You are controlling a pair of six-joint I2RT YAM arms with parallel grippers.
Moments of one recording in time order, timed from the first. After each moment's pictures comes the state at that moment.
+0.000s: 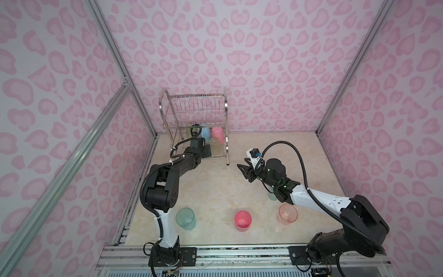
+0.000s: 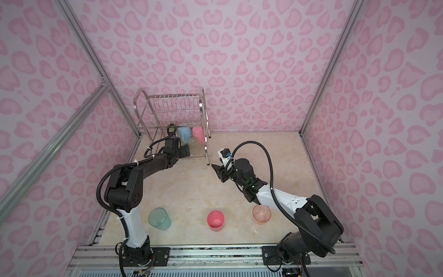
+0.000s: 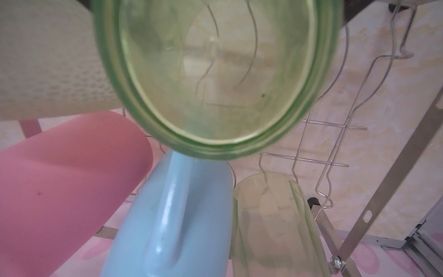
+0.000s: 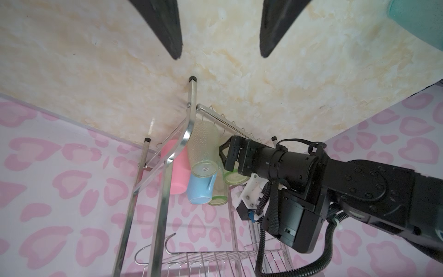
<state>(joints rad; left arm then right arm) -0.23 1.96 1.28 0.00 -0.21 -0.30 0.68 1.45 0.80 0.42 -0.11 0.07</state>
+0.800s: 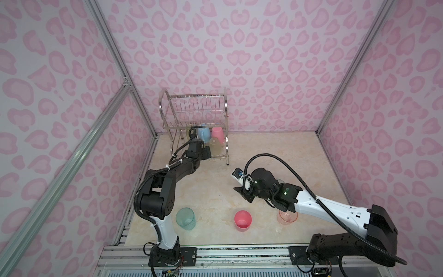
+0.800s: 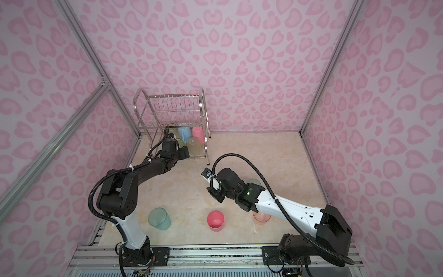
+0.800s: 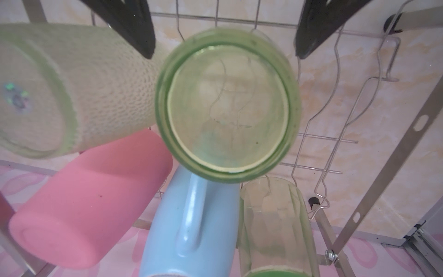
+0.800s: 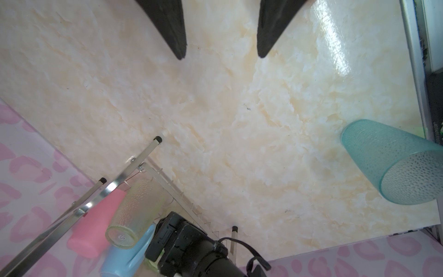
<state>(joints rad) -0.24 1.85 1.17 0.07 -0.18 -0.32 0.96 1.33 0.96 -0.28 0.06 -0.13</state>
